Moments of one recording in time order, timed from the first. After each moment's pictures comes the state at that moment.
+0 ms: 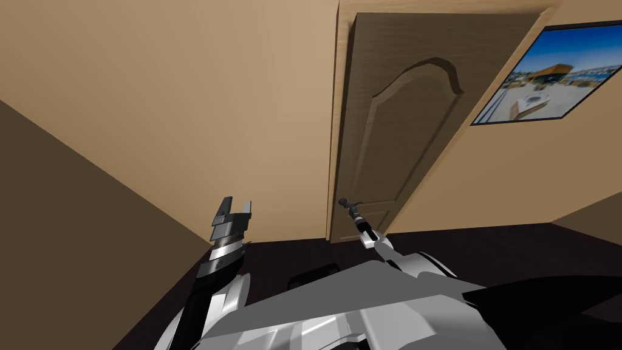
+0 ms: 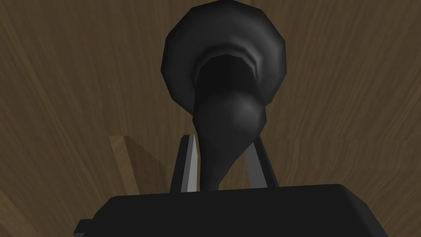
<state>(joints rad) -0.22 -0.36 -0.10 -0.52 -0.06 -0.78 -0.20</state>
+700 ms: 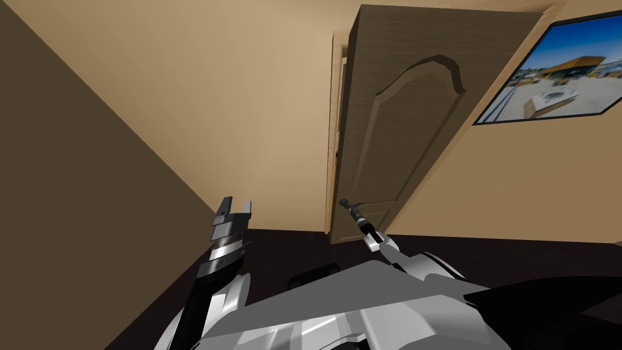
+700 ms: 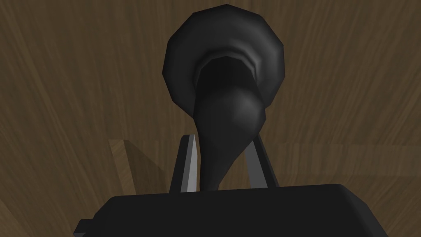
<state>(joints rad) -0.19 -0.41 -0.04 -0.51 -0.03 -0.84 -0.28</state>
